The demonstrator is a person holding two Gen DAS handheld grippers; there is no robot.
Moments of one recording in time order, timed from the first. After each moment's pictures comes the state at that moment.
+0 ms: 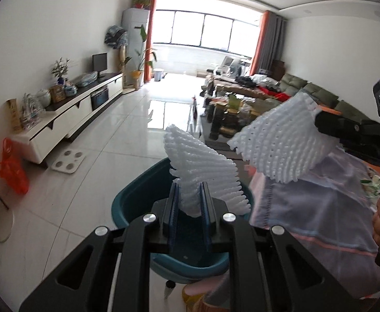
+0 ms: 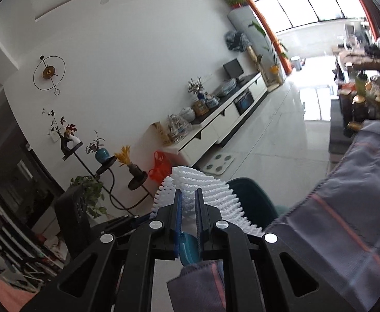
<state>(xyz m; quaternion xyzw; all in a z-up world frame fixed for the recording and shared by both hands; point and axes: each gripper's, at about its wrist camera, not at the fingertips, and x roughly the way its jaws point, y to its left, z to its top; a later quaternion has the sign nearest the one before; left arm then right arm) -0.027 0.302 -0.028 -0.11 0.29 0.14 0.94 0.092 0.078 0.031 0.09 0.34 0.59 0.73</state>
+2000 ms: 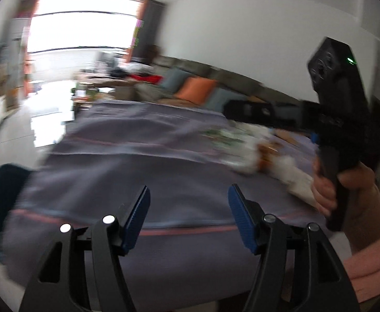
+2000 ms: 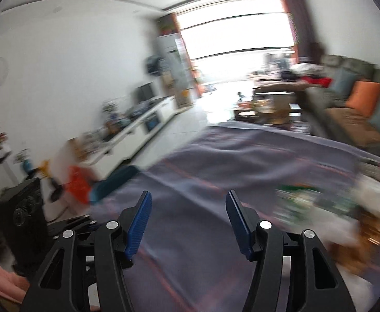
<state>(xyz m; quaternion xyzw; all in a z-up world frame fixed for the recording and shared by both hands) -0.033 0.063 -0.030 -0.05 0.28 -0.25 0.93 0.032 -0.145 0.043 0.05 0.30 0.33 0.89</state>
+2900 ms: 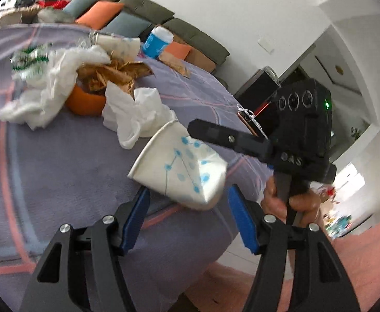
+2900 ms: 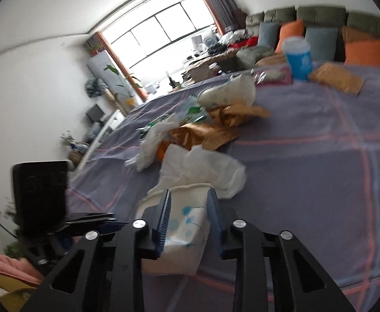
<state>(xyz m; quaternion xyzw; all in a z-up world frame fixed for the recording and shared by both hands) 0.008 -0.106 -0.077 -0.11 0.44 -0.50 0.74 -0.025 -0.334 -0.037 0.19 0.37 0.22 0.88</state>
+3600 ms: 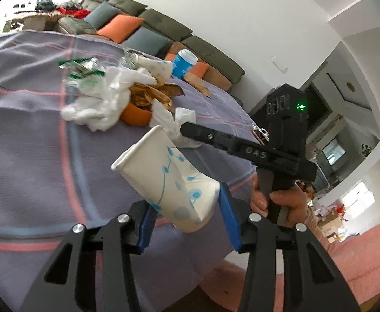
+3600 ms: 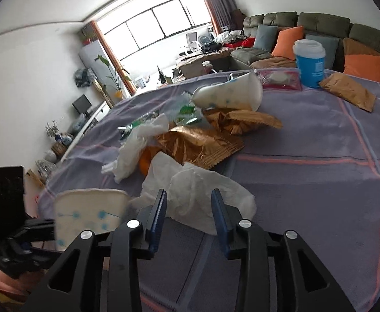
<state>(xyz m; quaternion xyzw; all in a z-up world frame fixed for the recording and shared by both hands) 0.003 -0.053 -0.060 -0.13 0.41 -0.45 0.78 0.013 -0.305 -0.042 0.14 0.38 0.18 0.90</state>
